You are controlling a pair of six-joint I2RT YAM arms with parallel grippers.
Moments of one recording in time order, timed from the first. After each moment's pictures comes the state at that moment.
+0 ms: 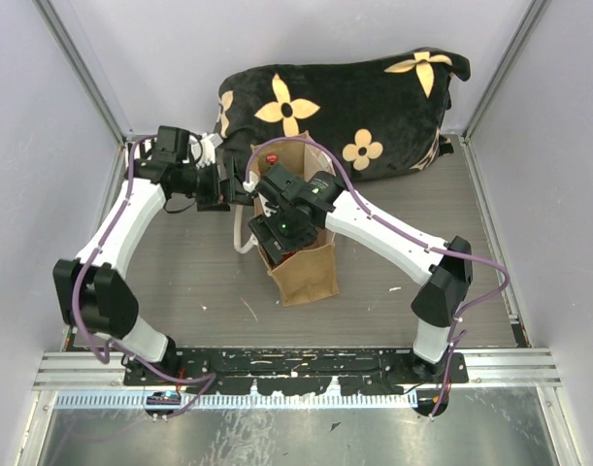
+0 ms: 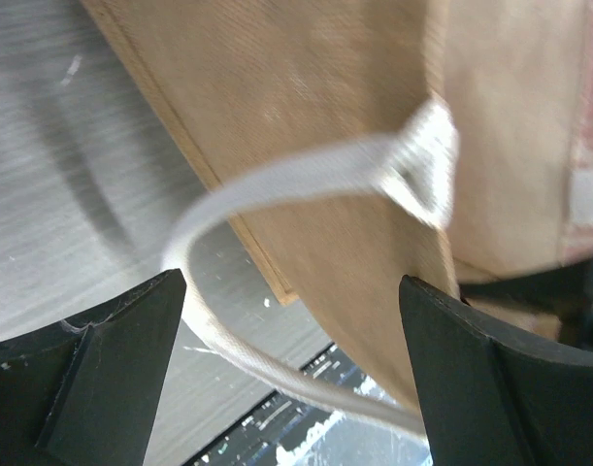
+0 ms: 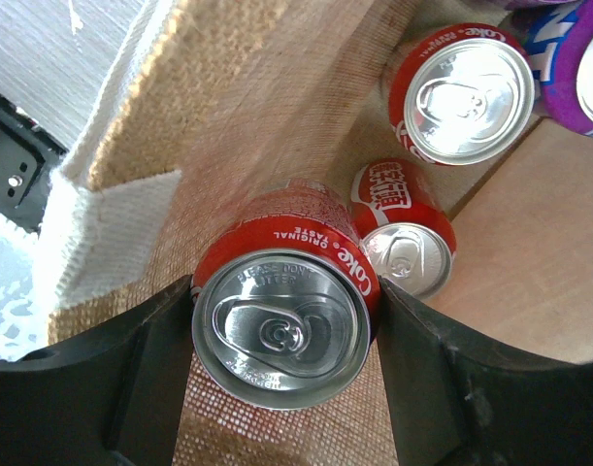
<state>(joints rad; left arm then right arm) -0.21 1.57 1.45 -0.81 0.63 -0.30 0.94 1.79 1.83 -1.16 -0.05 0.25</state>
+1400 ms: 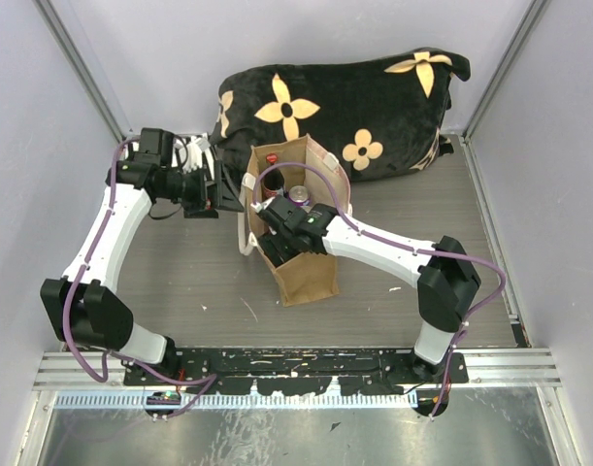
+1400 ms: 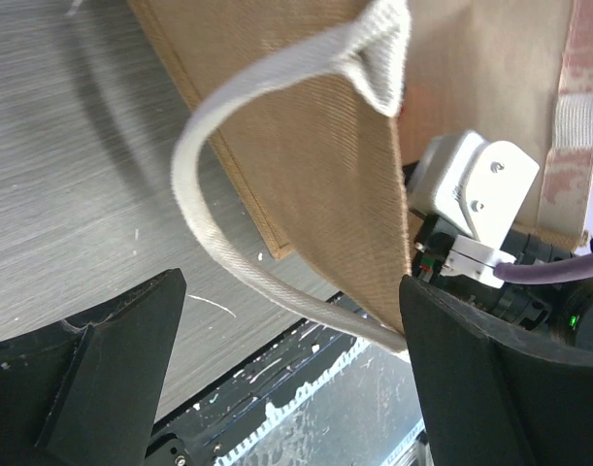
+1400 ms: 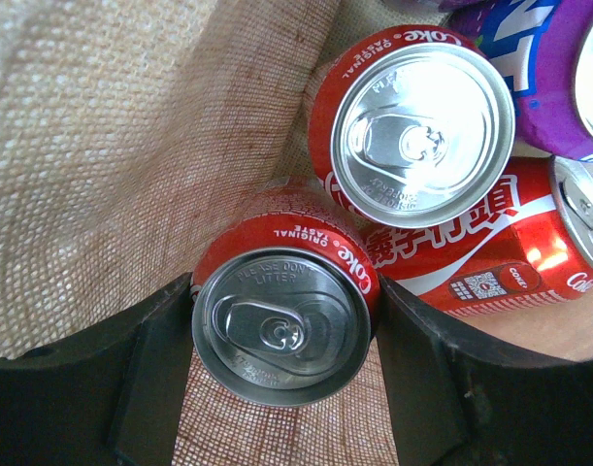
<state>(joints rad) -0.16 1.48 1.46 -0.97 0.65 -0.25 0.95 1.74 1.44 -0.80 0.14 0.25</state>
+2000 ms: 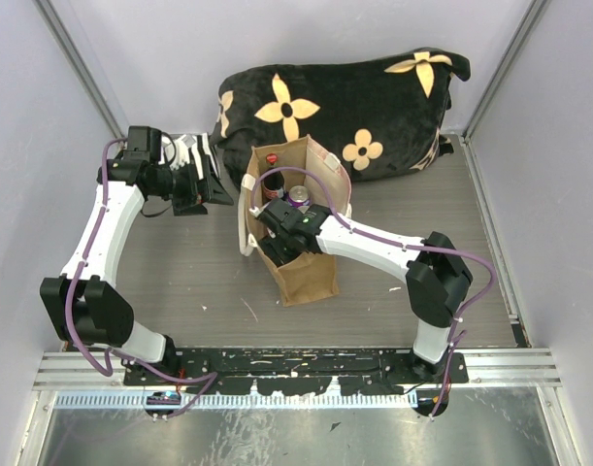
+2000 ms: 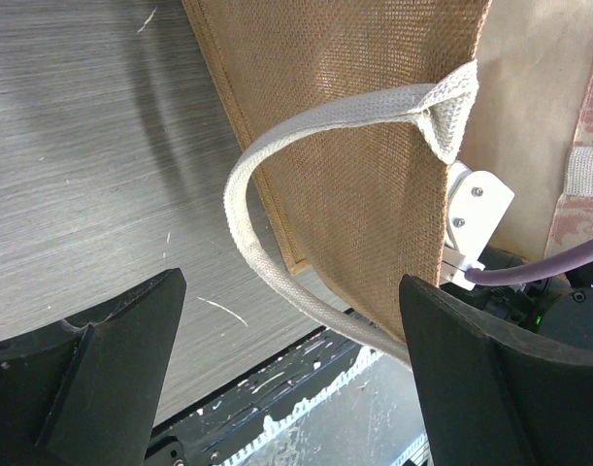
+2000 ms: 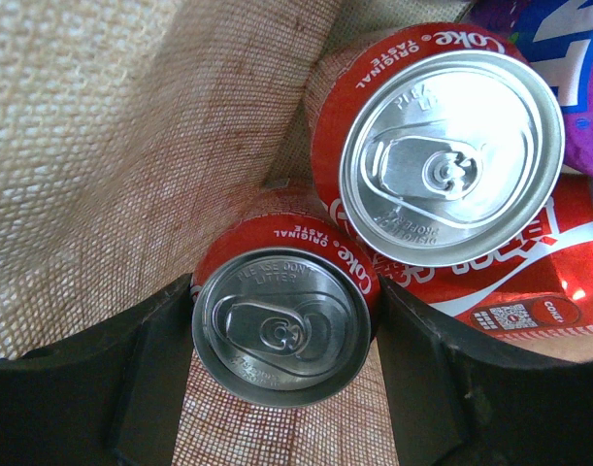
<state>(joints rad) -0.08 1.50 1.48 -0.97 0.61 -0.28 0.94 1.79 1.43 -0.79 0.11 0.22</state>
